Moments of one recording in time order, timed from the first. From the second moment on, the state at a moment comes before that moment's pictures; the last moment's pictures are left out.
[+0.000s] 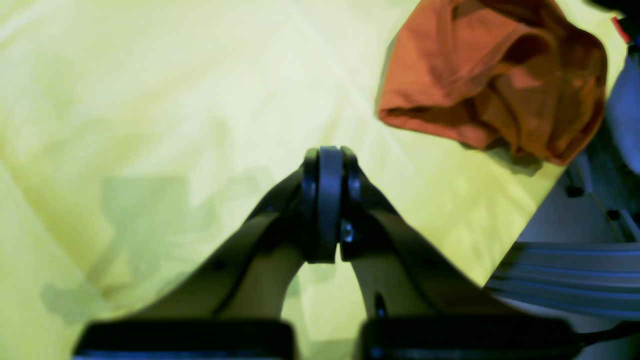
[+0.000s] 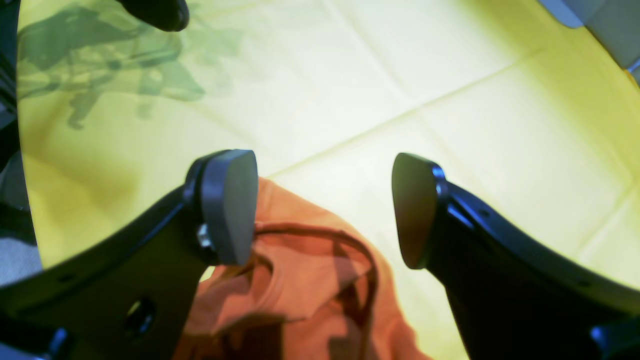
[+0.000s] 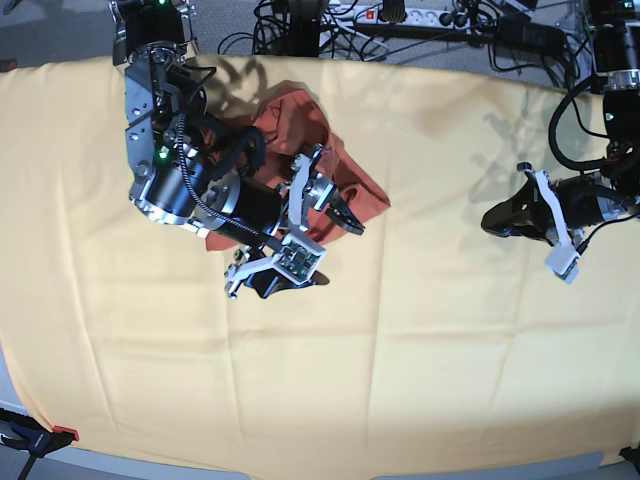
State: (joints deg) left arm -0.5 -38.1 -11.8 94.3 -72.9 -42.8 70.9; right arm 5.8 3.1 -13.1 118.4 22.1 39.7 -58.4
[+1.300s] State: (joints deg) left arm -0.5 -38.1 -11.8 94.3 -73.8 -43.7 70.9; right arm -15.0 18.9 -6.7 121.3 33.4 41.8 -65.2
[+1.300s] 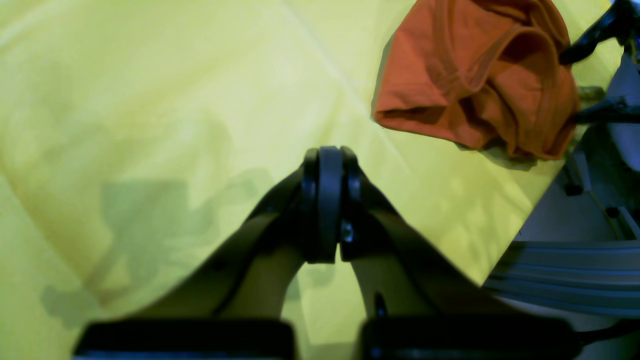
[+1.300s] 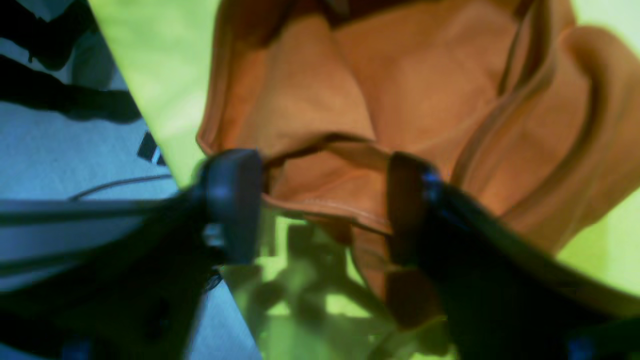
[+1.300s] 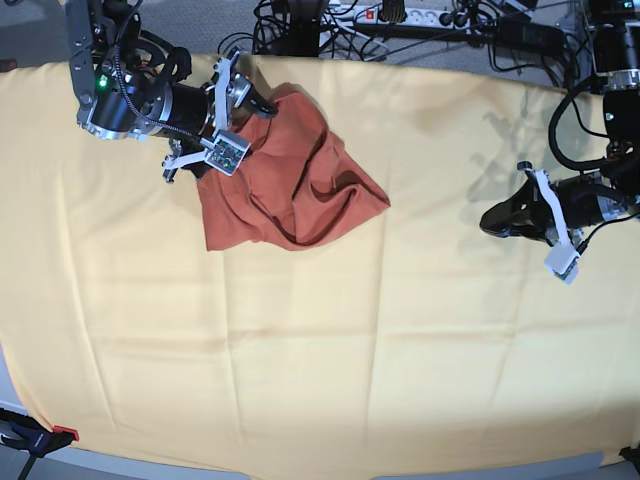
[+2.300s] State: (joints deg) left arm -0.8 -38.5 6.0 113.4 -86.7 -43.8 79.8; right arm -10.9 18.6 -5.5 125.2 31.2 41.8 -64.6
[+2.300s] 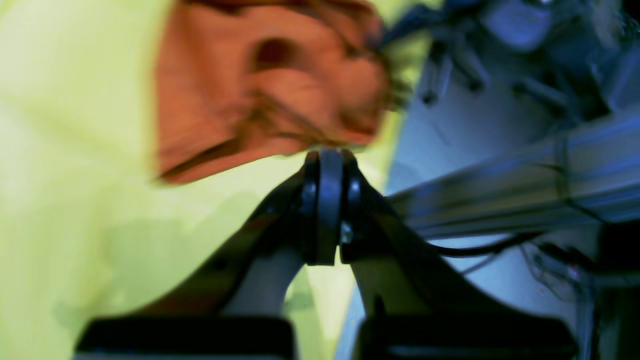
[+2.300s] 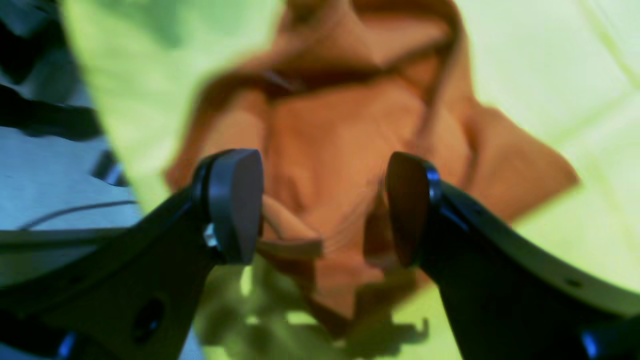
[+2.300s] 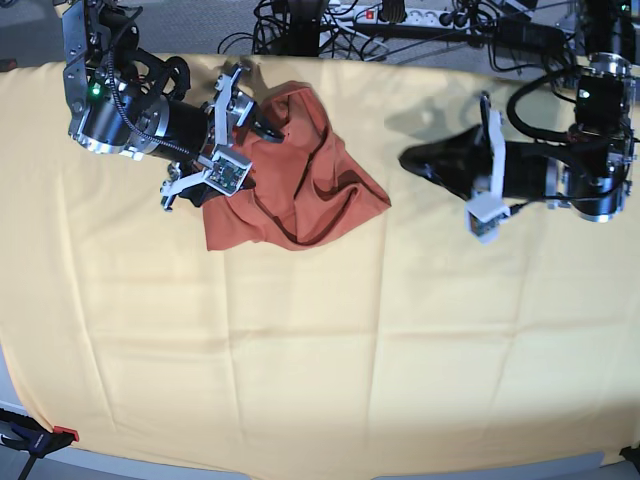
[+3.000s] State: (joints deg) left arm -6.5 -34.1 38.5 115.3 -40.5 -43.9 56.8; right arm -14.1 18.3 12.2 125.2 30.9 40.5 -61.5
